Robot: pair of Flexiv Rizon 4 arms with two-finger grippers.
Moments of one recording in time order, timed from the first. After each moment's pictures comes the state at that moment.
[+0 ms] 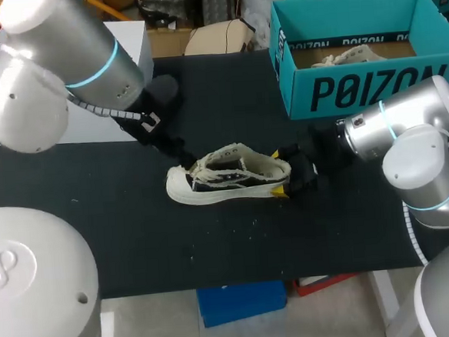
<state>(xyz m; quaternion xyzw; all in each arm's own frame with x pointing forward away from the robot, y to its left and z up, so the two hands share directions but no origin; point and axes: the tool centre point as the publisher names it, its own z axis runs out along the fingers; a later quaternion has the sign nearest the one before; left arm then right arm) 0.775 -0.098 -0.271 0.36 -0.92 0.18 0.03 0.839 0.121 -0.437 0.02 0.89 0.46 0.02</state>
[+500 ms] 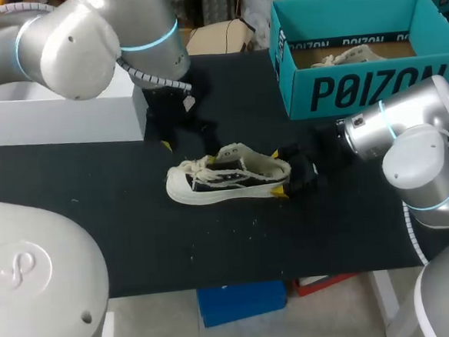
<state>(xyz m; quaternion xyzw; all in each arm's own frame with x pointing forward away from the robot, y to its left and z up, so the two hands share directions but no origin) 0.787 -0.123 -0.275 0.47 -0.88 0.06 0.07 0.839 0.121 -0.436 0.02 0.89 0.46 0.02</state>
